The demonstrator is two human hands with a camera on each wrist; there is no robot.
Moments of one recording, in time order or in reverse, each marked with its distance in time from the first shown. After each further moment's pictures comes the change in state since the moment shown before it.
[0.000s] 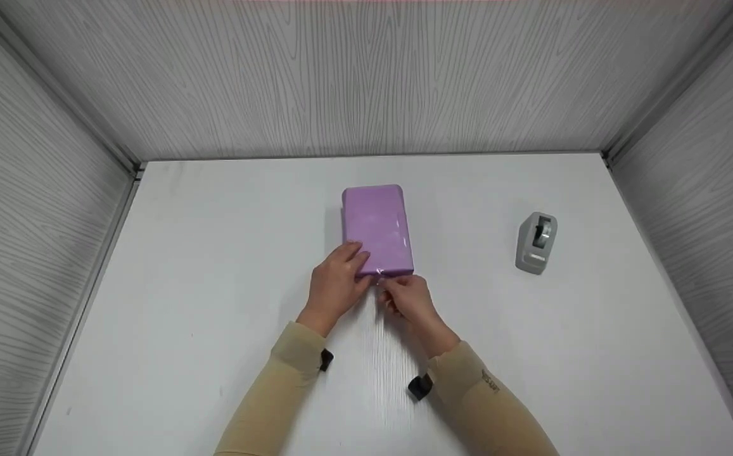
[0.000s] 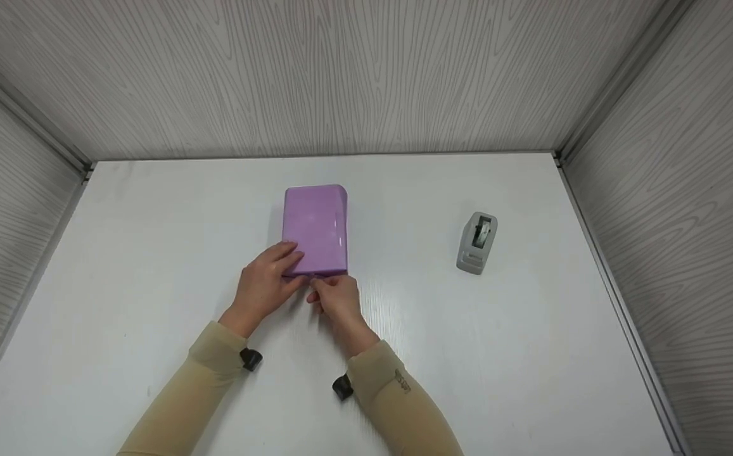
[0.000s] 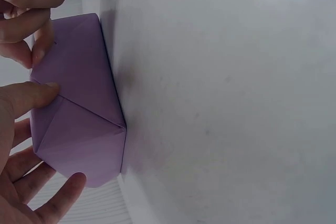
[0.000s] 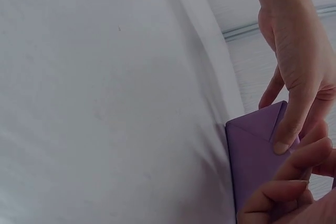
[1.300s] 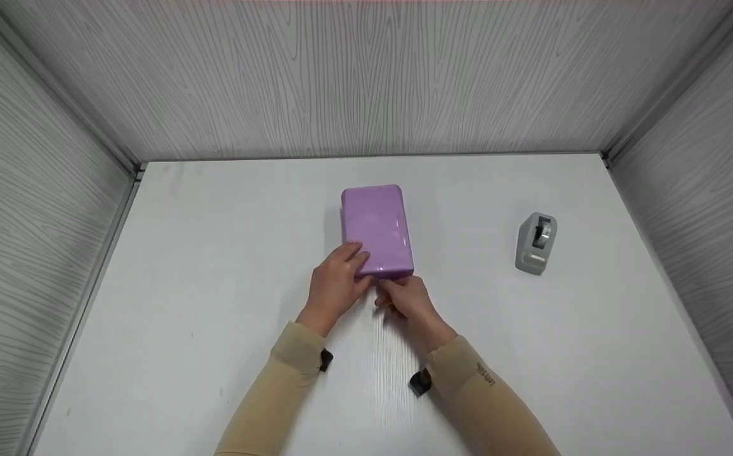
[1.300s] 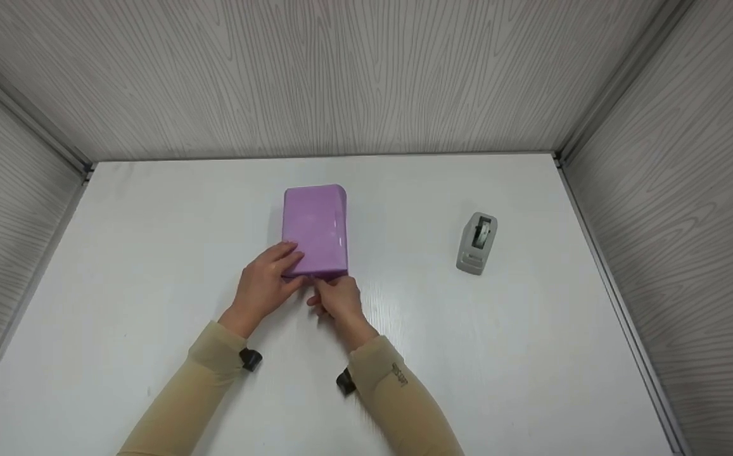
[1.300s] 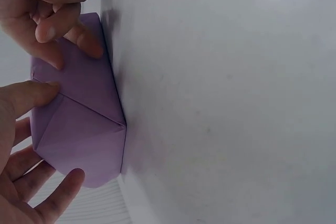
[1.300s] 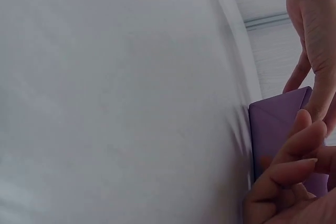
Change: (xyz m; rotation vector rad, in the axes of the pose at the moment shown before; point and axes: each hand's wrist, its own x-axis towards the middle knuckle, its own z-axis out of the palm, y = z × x) left_hand 0.000 -0.001 -0.001 -0.018 -0.005 0.001; right_hand 0.013 0.008 -0.002 -0.151 0.003 0.034
